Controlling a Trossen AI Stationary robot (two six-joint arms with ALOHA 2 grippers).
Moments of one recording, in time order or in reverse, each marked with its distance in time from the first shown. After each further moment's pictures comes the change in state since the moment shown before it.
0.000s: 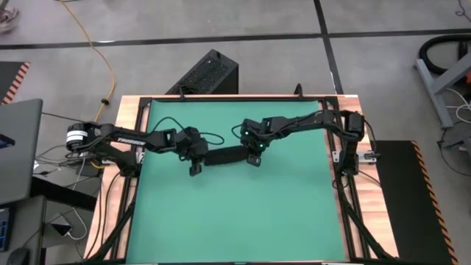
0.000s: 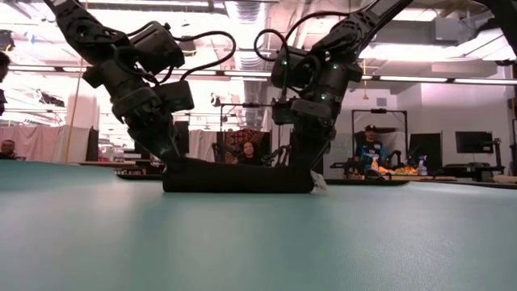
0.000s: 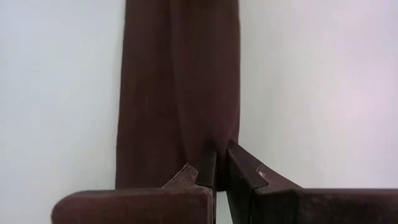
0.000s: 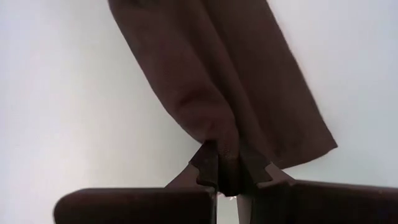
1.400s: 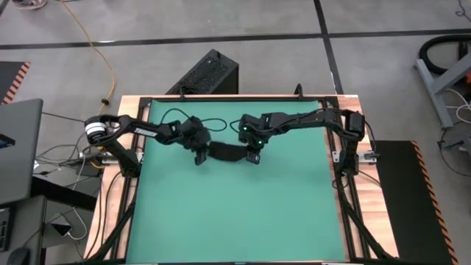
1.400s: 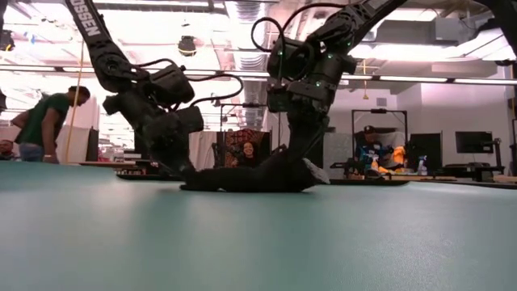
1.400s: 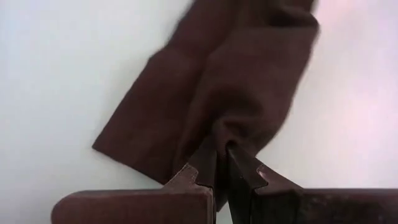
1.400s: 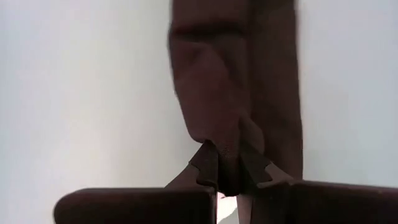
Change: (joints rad) left arm 0.199 0.248 0.016 0.093 0.163 0.096; right arm -0.006 -0.004 0.084 -0.068 -0.078 -0.048
